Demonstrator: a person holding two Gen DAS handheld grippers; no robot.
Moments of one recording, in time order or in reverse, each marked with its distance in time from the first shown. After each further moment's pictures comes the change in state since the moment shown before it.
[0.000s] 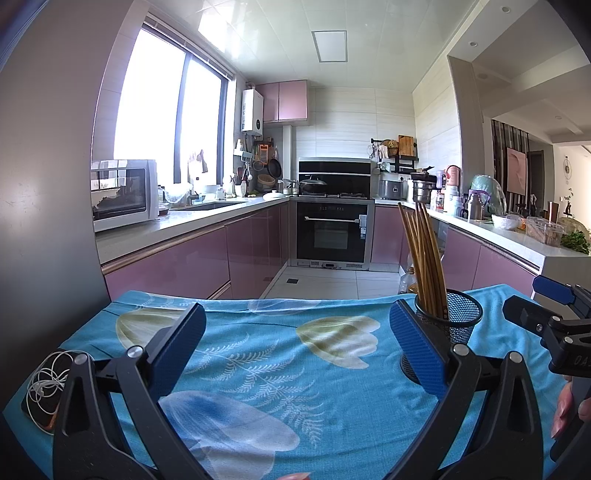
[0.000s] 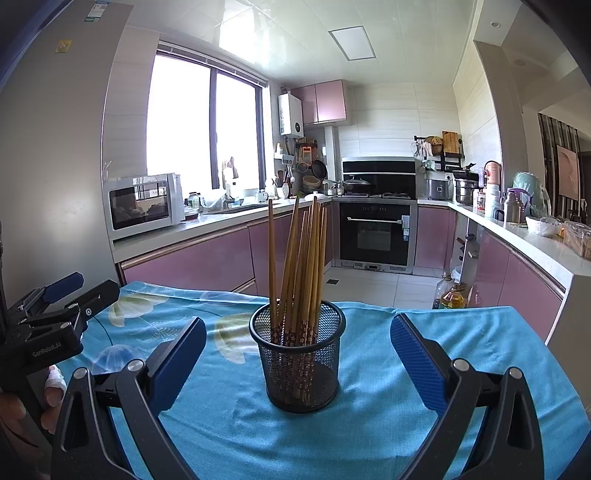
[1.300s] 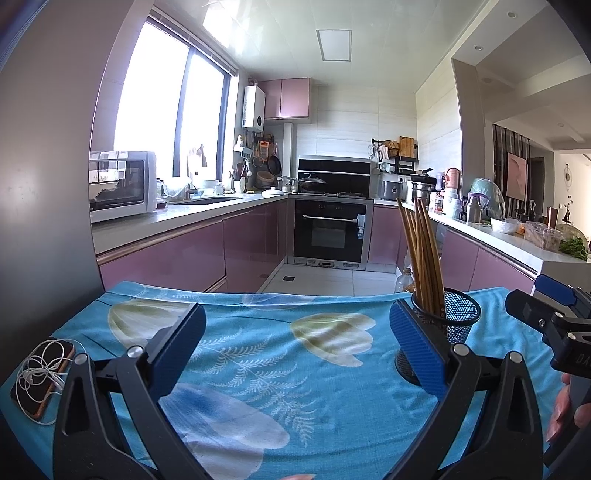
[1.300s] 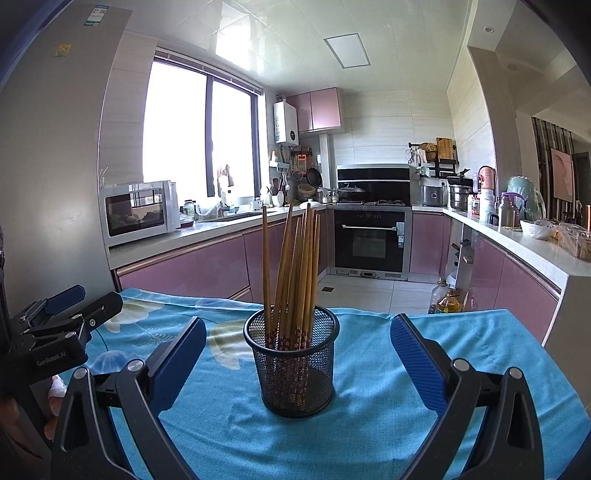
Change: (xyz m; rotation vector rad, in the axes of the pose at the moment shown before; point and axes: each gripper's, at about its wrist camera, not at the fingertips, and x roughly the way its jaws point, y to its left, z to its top) left arm 0.003 -0.004 -0.009 -0.030 0.005 -0.005; right arm -0.003 0.000 -0.002 0.007 -0.038 -0.023
